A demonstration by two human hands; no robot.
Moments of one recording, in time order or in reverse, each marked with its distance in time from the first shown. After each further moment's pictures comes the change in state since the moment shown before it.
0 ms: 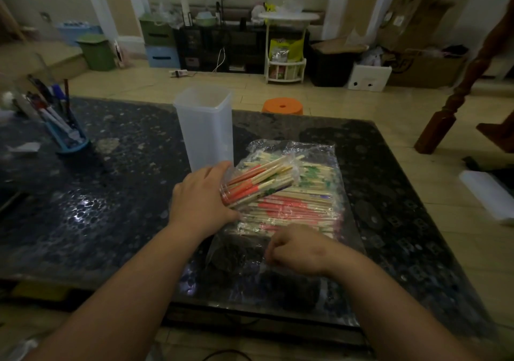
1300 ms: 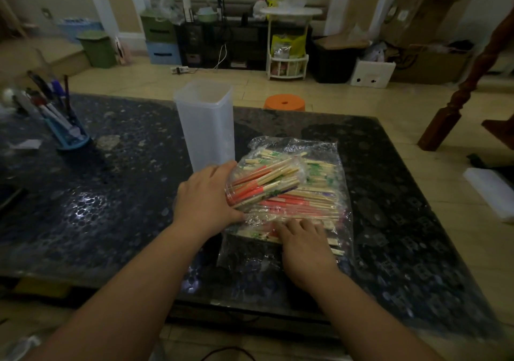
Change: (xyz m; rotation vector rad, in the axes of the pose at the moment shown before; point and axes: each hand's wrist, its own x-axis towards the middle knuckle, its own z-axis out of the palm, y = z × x) left_hand 0.000 0.003 0.003 0.007 -0.046 0.034; right_hand 0.037 0.049 0.051 -0.581 0.460 0.002
